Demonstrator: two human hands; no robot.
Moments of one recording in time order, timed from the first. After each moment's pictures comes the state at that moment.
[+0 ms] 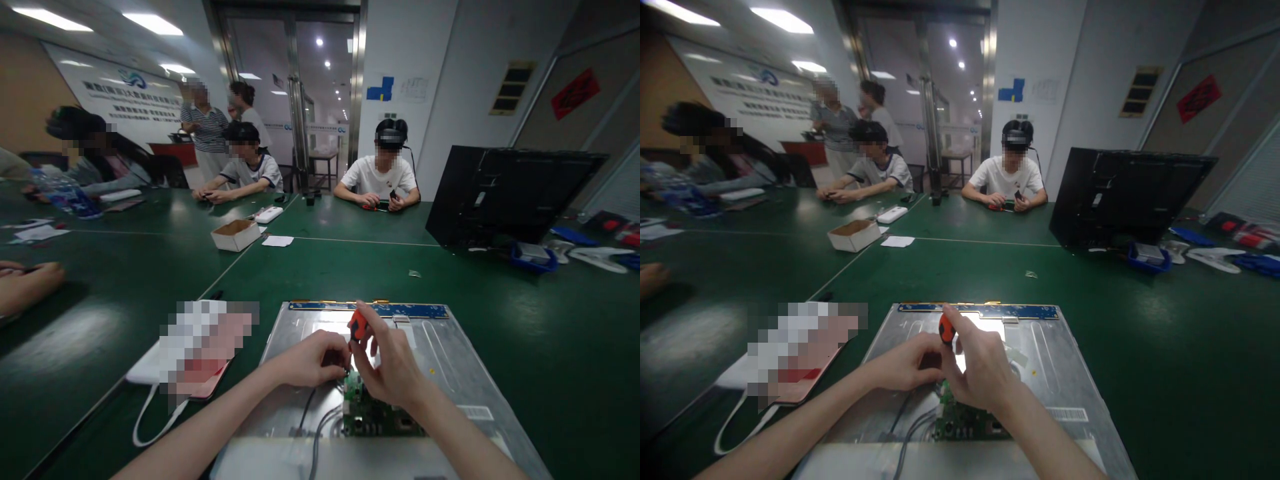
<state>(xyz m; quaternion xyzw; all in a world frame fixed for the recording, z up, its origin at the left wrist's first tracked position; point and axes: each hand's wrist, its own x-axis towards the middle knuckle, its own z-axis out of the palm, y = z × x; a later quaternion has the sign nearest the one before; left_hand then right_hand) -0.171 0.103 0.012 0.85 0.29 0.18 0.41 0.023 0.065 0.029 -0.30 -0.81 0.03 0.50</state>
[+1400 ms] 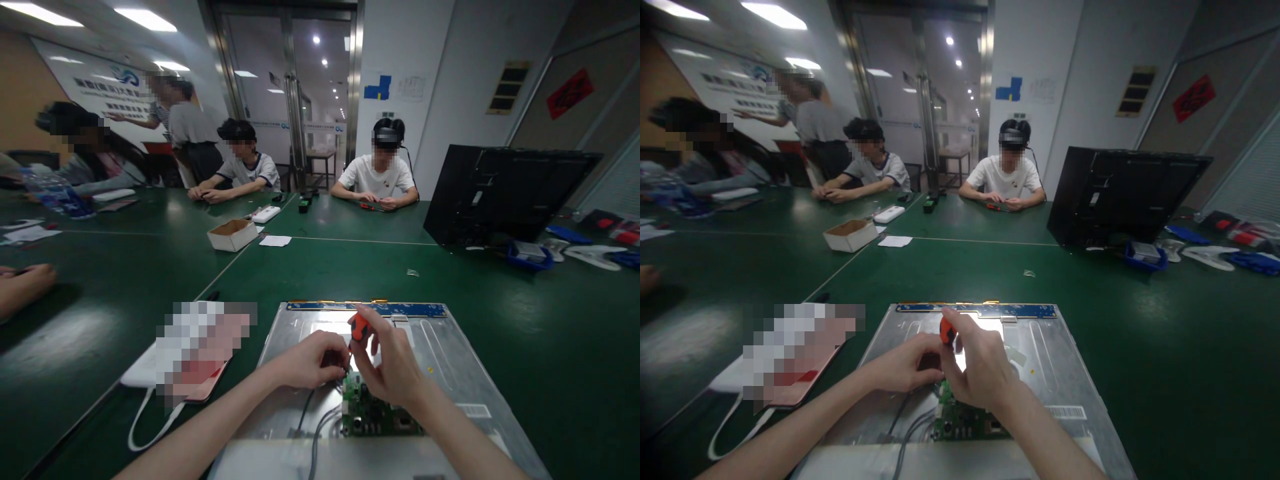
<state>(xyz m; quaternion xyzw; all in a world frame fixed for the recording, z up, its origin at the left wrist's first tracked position) -0.170 0.102 0.014 0.85 0.30 0.17 0.41 0.024 0.064 0.033 -0.29 -0.81 0.03 0.52</state>
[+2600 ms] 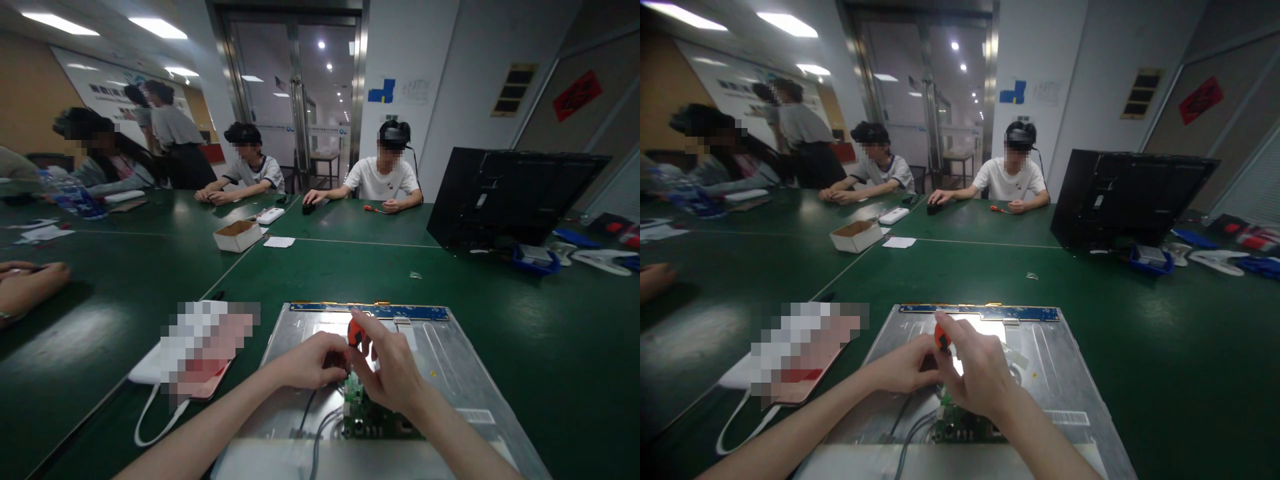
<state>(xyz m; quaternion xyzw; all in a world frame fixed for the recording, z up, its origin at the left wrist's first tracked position) -0.172 0.104 0.010 0.86 0.28 0.17 0.40 0.020 0.062 0.034 -0.27 -0.82 0.03 0.50</state>
